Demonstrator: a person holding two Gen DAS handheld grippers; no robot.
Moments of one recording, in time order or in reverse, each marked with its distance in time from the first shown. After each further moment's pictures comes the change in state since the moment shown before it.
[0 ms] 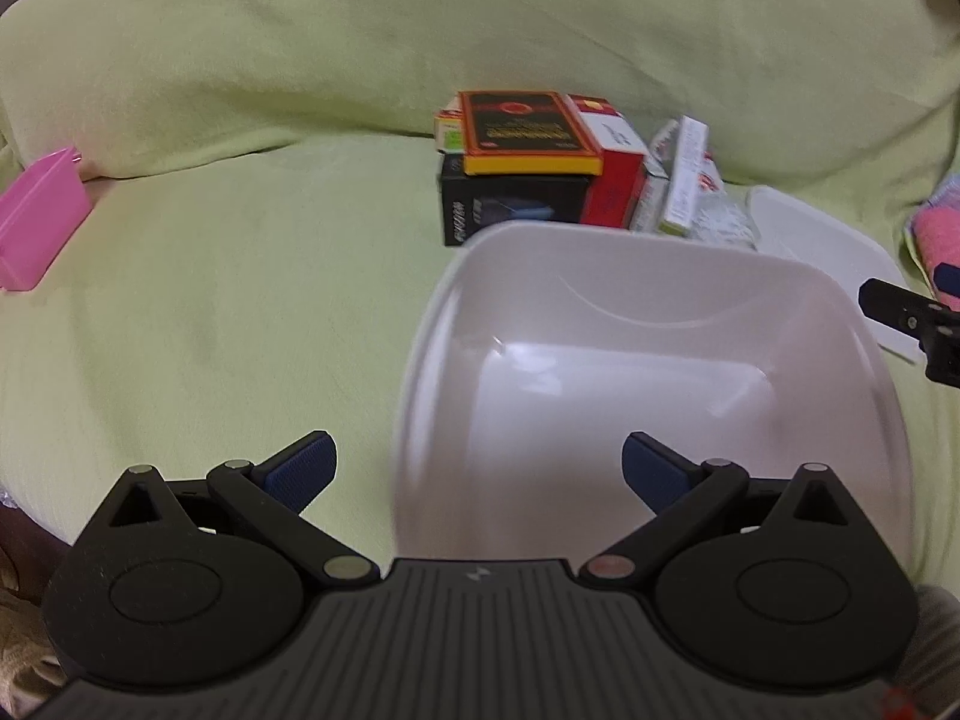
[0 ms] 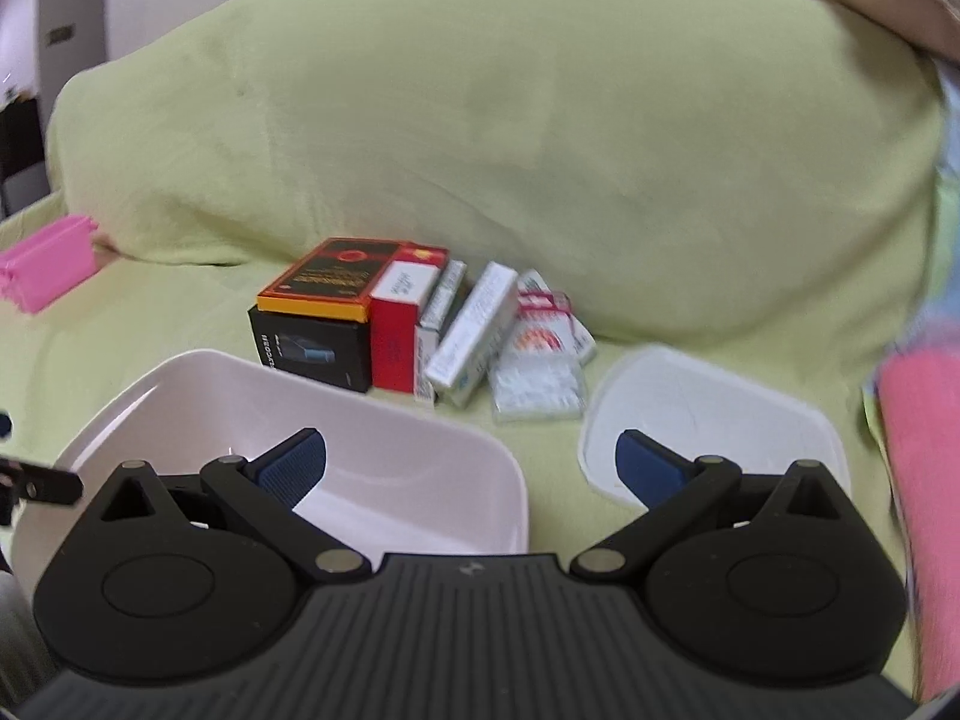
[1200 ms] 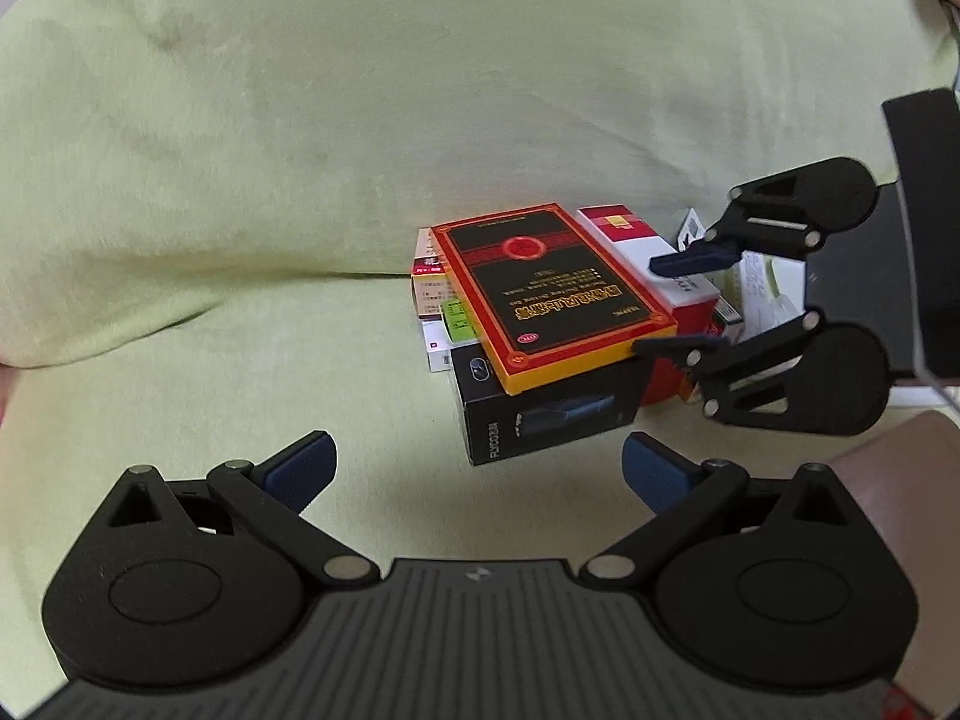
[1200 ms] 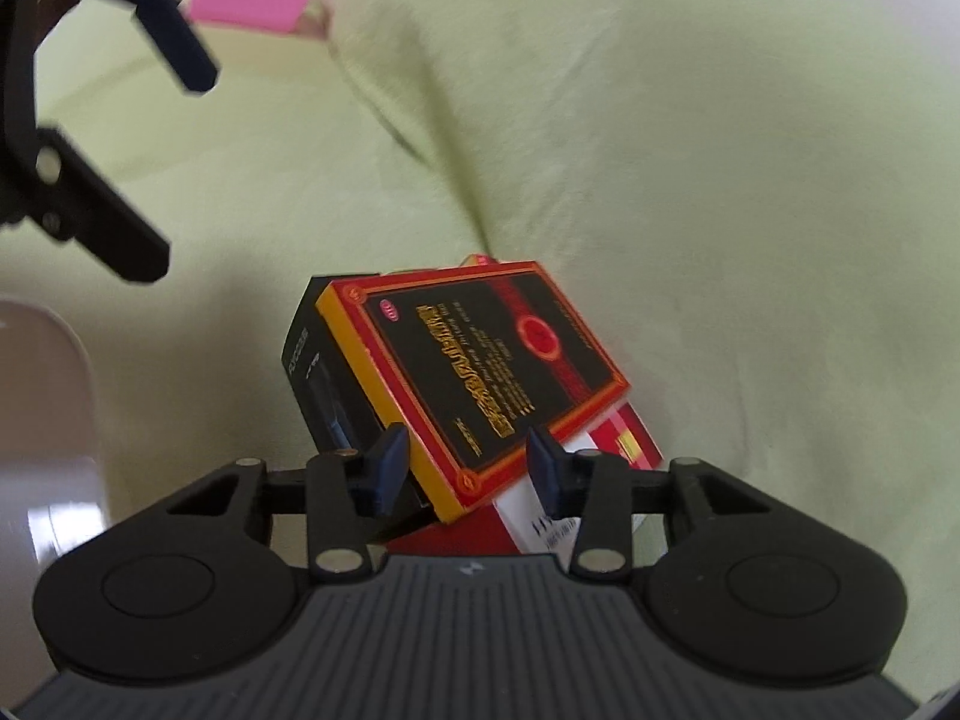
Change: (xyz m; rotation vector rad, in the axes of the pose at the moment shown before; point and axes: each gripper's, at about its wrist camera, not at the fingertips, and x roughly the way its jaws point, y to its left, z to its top) left arm 0.111 0.049 0.132 0.212 -0.117 -0.143; right arm 0.207 0.103 0.080 -0.829 0.070 0.236
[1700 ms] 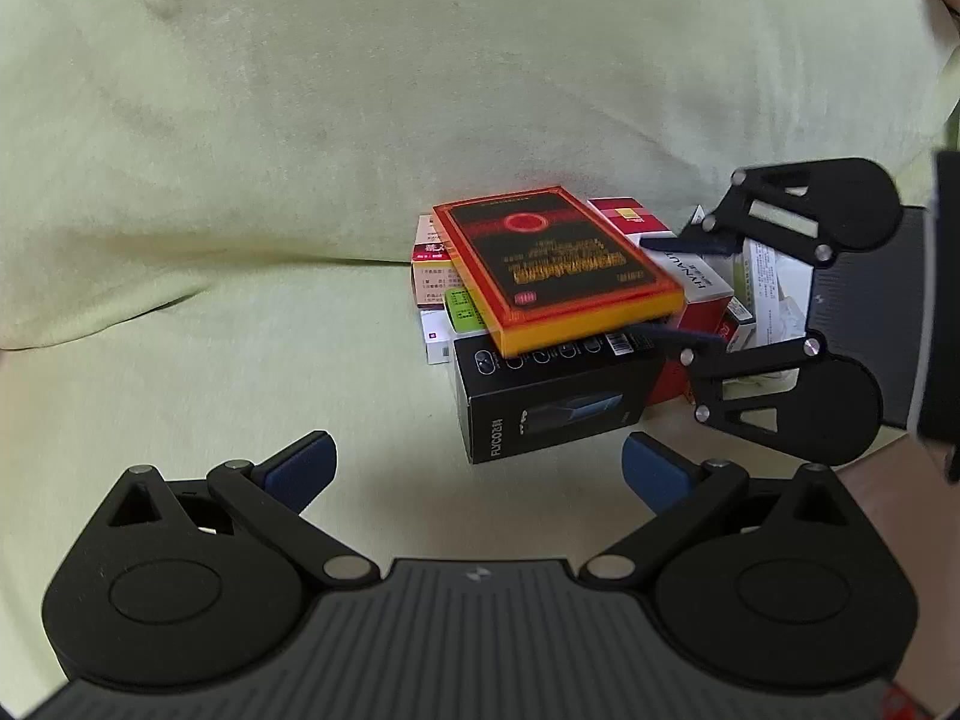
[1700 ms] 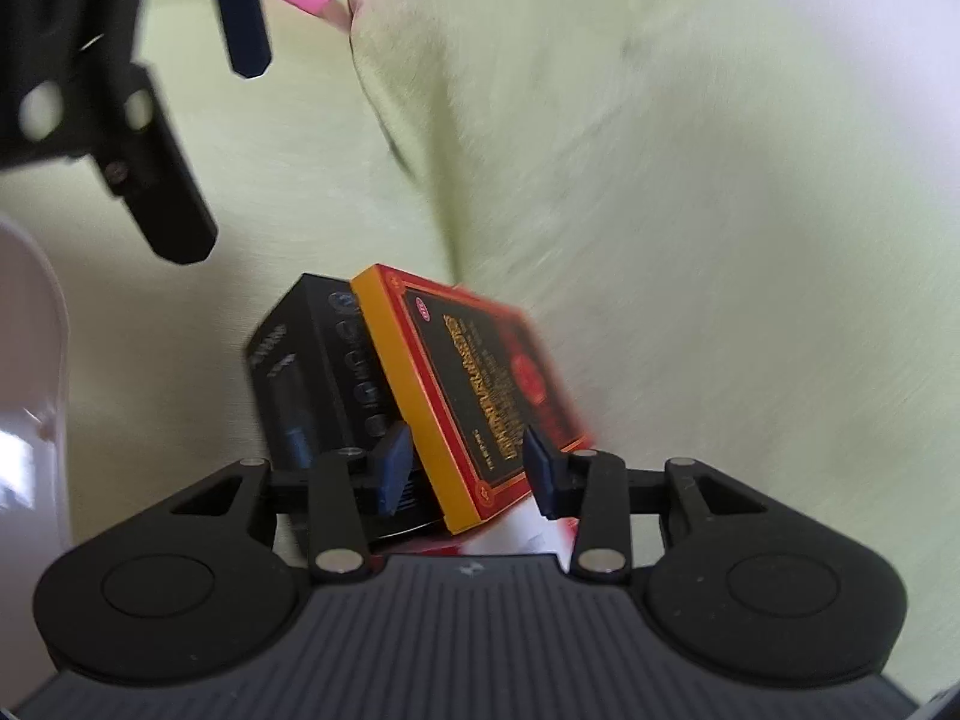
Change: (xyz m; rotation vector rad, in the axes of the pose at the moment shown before) left arm 0.011 0.009 -0.003 -0.024 0.006 -0.025; right arm -0.007 0.041 -0.008 -0.258 -0.096 -0.236
